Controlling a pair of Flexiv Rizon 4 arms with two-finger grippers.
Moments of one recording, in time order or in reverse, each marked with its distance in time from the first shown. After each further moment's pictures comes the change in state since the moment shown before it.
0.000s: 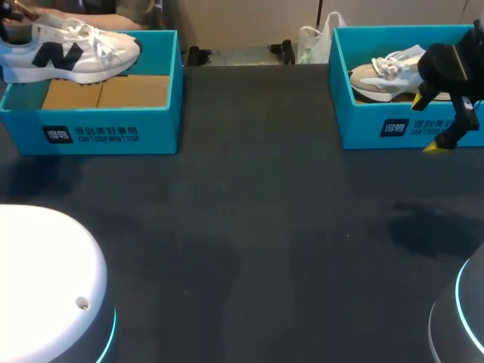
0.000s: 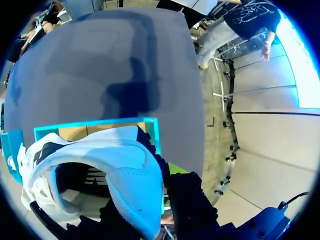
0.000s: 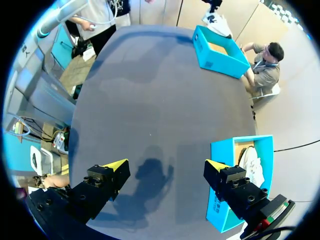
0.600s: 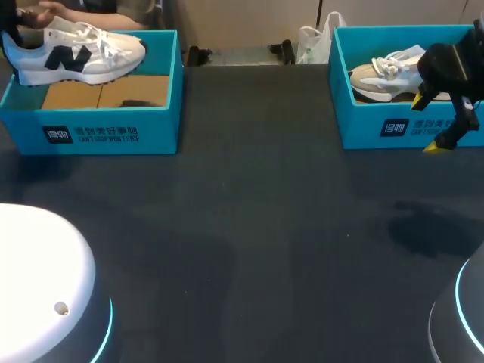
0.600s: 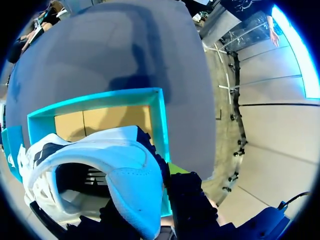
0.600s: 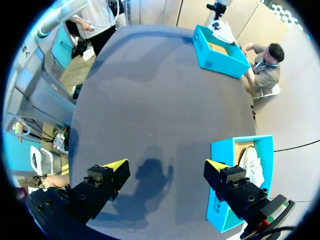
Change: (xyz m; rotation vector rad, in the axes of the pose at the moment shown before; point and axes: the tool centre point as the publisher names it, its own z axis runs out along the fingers) left arm -0.009 0.042 0.050 -0.017 -0.059 0.030; right arm 0.000 0.000 0.000 0.000 0.000 0.000
